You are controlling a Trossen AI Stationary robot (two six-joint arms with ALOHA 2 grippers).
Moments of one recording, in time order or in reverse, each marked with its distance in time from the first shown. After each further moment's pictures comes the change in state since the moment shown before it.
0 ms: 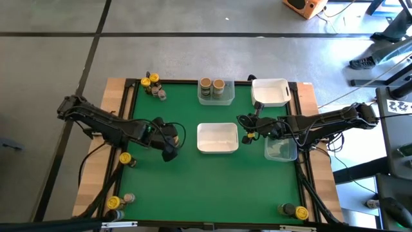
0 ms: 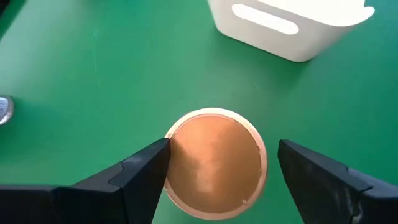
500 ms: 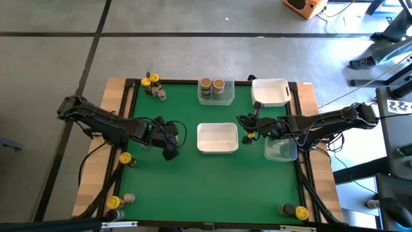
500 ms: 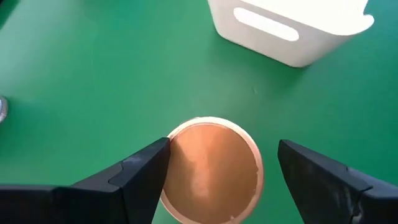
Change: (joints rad) left arm 0.022 0.015 0.006 0.008 0.040 0.001; right arm 0.000 0.000 0.000 0.000 -0.012 0.000
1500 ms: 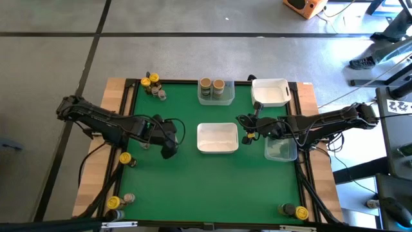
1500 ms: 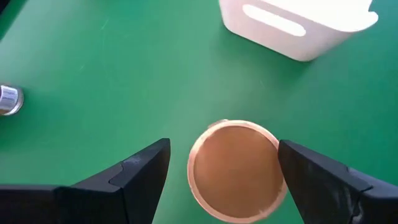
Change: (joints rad) left arm 0.023 -0.040 0.045 -0.086 -0.005 0.001; right arm 0.000 0.000 0.000 0.010 -0.007 0.000
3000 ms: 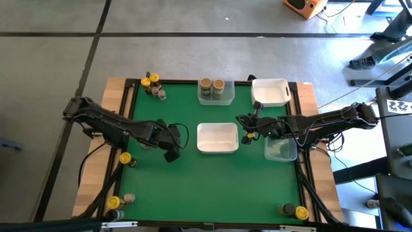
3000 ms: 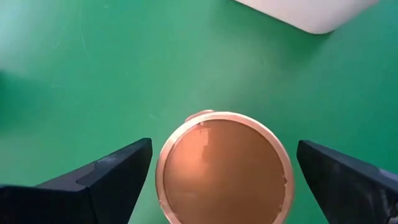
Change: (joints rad) left arm -0.008 0.125 -0.008 0.029 0.031 -0.034; right arm 0.000 0.000 0.000 0.015 0.000 0.000
